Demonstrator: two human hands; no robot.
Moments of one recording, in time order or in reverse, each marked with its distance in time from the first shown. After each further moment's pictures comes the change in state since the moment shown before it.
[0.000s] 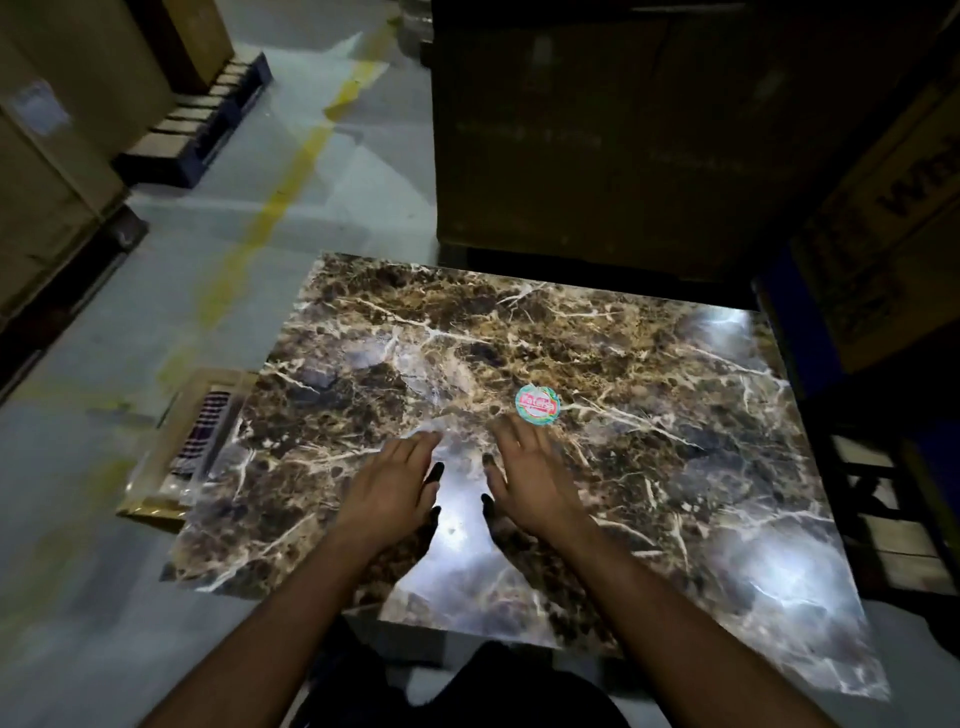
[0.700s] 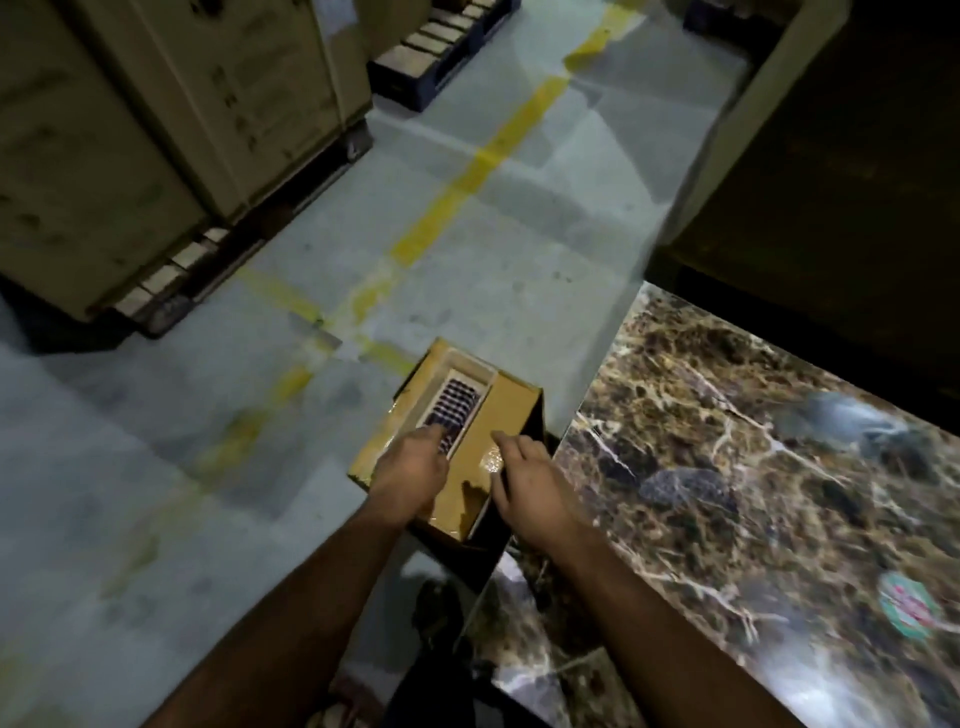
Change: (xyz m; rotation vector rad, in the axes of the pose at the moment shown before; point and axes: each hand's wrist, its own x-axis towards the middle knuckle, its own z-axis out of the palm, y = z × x) left_hand -0.042 -0.410 -0.037 -0.273 0.033 -0.661; right_hand 0.208 -0.370 0.131 0.039 -0.248 -0.319
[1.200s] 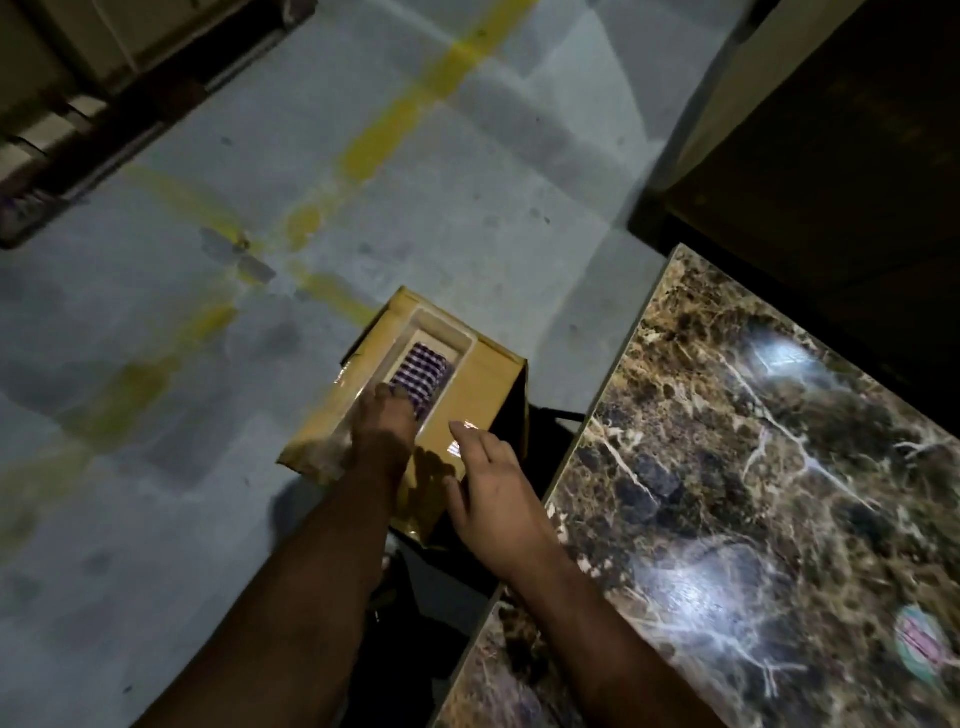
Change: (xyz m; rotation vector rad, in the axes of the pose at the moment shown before) left_hand 0.144 -0.053 0.142 -0.030 -0.165 -0.247; right_hand 0.057 0.008 0.050 0.130 -0.047 0.038
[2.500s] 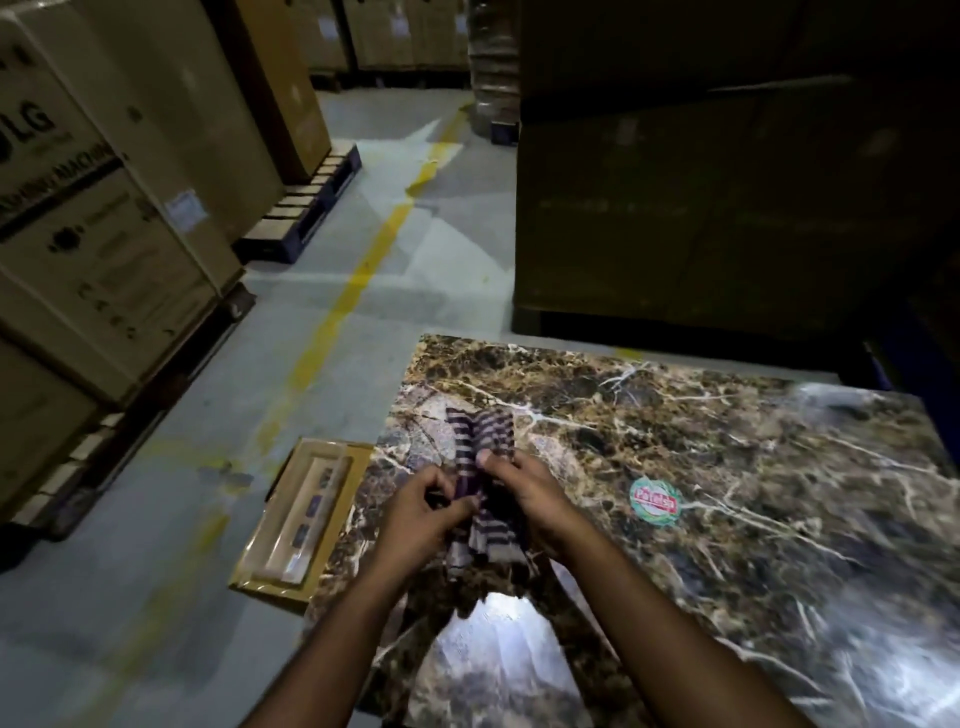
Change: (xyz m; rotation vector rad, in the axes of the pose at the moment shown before) left_hand -0.382 0.271 -0.050 -0.632 0.006 0.541; right_hand -0.248 0.161 -0.189 1.396 0.262 0.162
